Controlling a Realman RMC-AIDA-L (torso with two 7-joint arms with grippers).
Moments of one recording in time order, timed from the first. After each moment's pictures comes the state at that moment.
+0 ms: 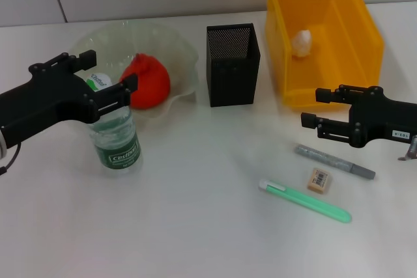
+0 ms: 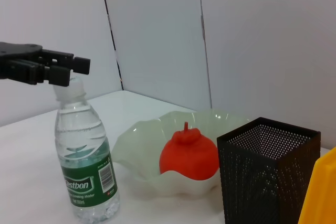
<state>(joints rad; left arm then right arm) 0.10 -2.07 1.59 1.65 1.72 0.84 -1.93 0.30 2.08 -0.80 -0.83 -1.82 -1.46 1.32</state>
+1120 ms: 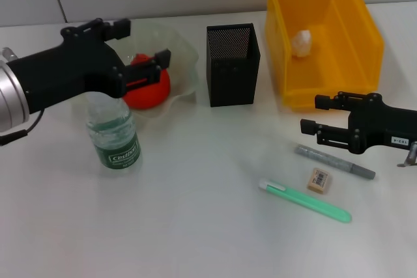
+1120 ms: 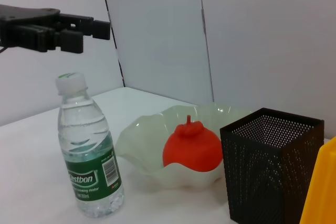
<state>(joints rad) -0.06 -2.07 1.54 1.62 1.73 0.94 -1.90 0.30 2.08 -0.80 -0.80 -1.82 -1.46 1.31</state>
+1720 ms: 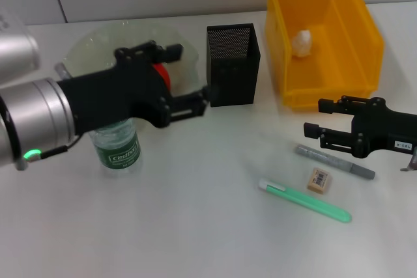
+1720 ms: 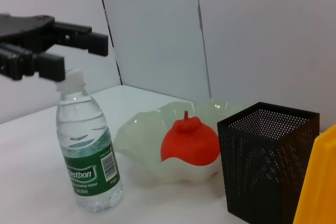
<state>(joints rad) -0.08 -2.07 1.65 1.59 1.72 0.97 -1.82 0.28 2.08 -0.80 -0.80 -1.82 -1.46 1.31</state>
